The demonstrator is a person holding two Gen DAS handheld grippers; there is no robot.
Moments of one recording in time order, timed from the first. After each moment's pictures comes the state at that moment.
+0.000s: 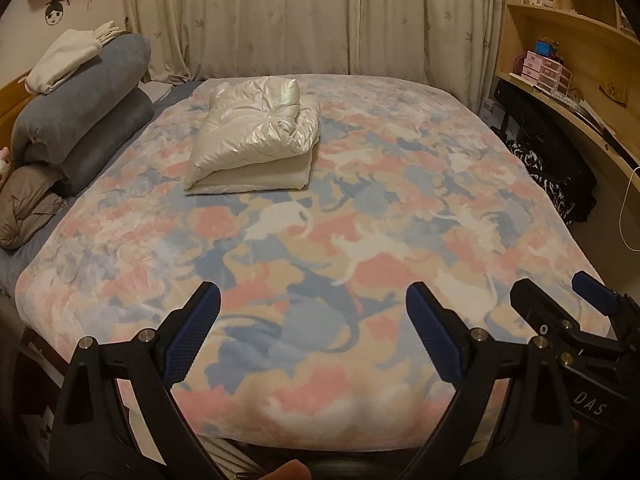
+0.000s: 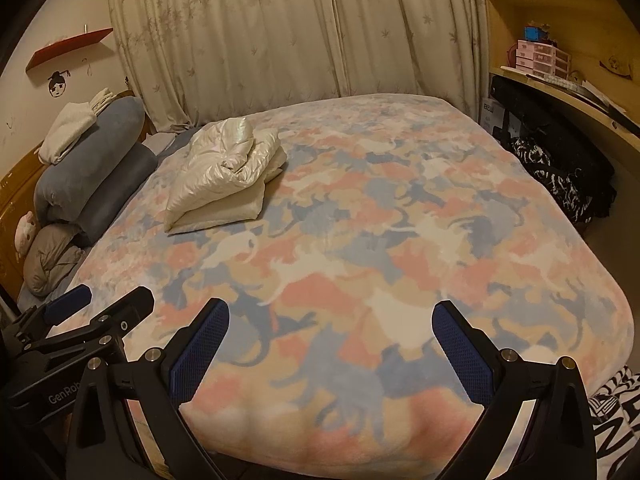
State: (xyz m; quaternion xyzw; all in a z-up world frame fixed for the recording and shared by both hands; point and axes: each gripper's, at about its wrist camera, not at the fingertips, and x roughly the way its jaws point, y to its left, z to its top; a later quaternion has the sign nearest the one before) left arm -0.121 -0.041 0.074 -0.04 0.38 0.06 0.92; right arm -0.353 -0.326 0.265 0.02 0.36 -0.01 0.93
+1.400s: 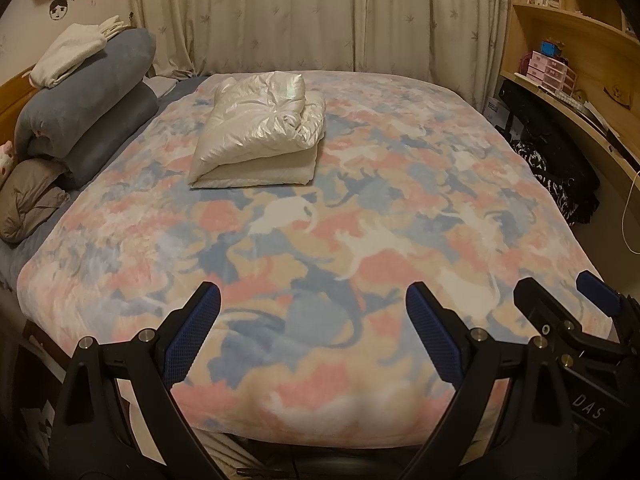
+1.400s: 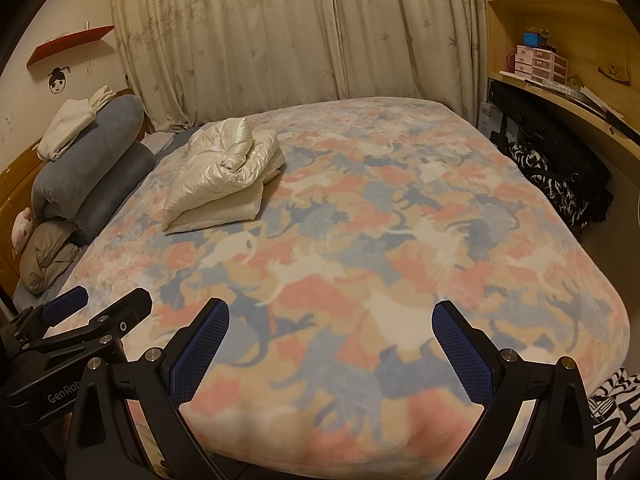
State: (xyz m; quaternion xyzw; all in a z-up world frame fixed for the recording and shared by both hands) left arm -0.125 -0.030 0.075 -0.04 0.38 0.06 0.92; right arm -0.352 -0.314 0.257 0.02 0.36 -0.02 0.93
